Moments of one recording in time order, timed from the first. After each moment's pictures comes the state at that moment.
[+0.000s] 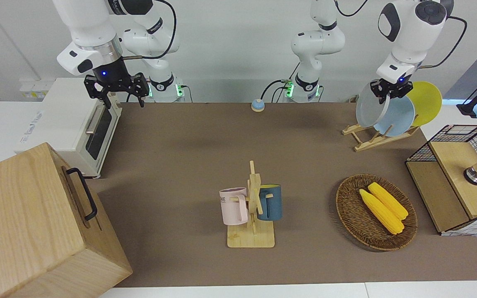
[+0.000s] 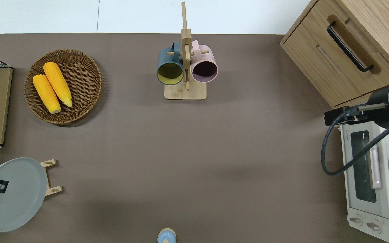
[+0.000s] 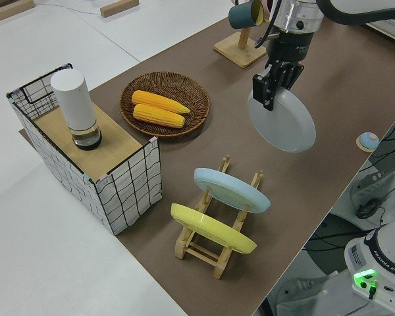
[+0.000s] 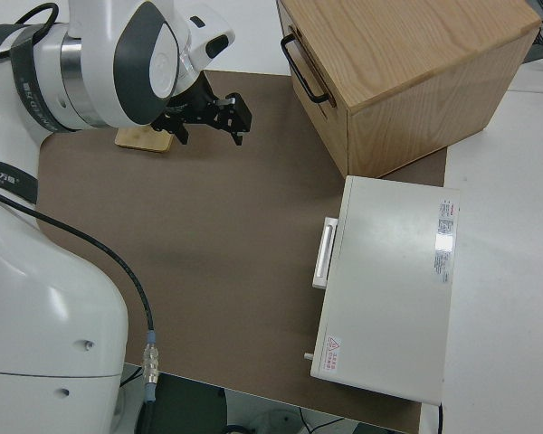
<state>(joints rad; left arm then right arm) 0.08 -0.31 0.02 -2.06 0.16 1.63 0.28 -0.04 0.03 0.13 -1.49 -0.02 1.51 0.04</state>
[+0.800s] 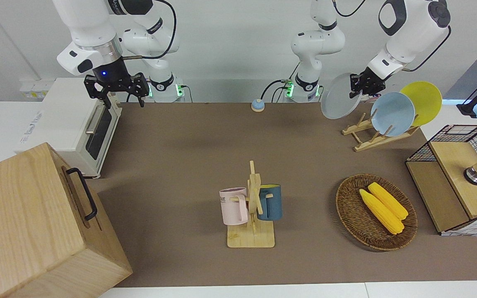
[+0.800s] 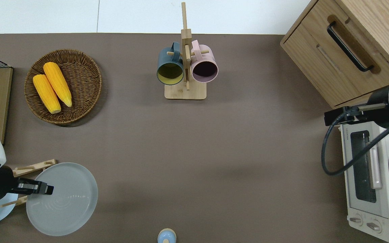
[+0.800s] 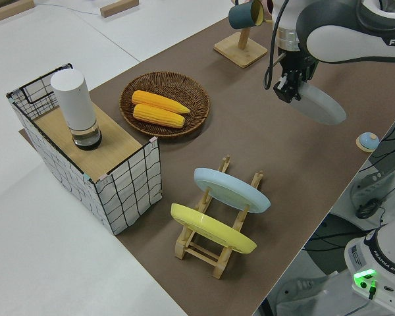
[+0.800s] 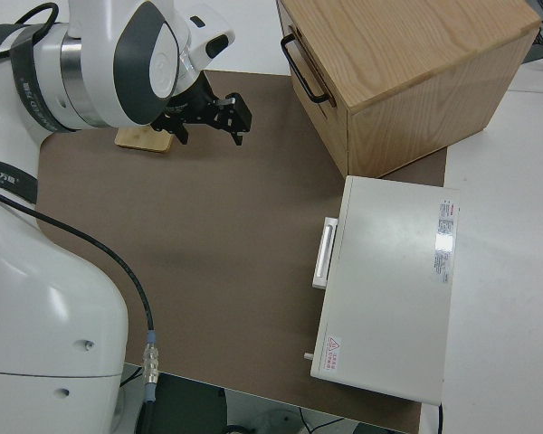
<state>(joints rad) 0.09 -0.27 0.04 -2.10 -0.25 1.54 0.27 -0.04 0.03 0.13 -1.49 -0.02 1.51 0.04</state>
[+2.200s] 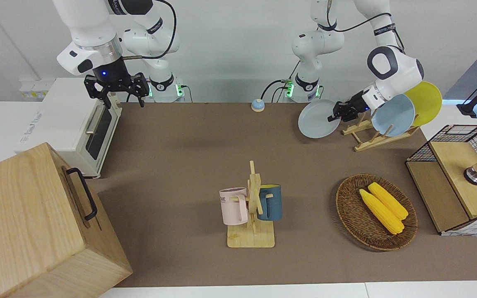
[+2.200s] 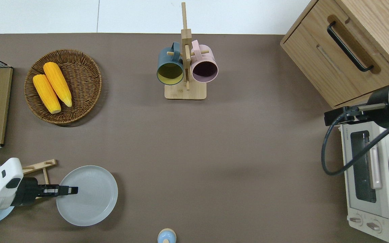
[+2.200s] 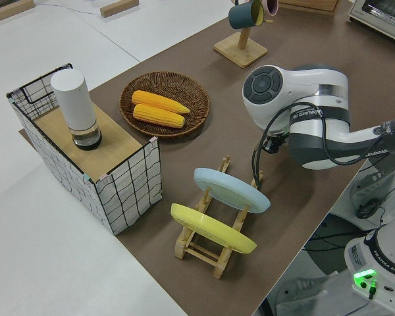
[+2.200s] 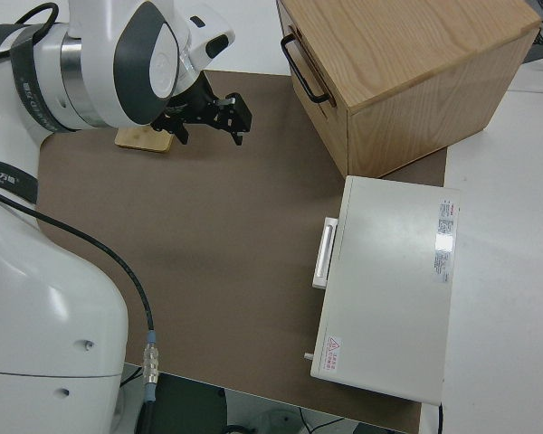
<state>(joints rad) 0.21 -0.24 0.07 -2.48 -0.55 1.90 0.56 -0.04 0.03 0.13 -1.49 -0.02 1.51 0.04</state>
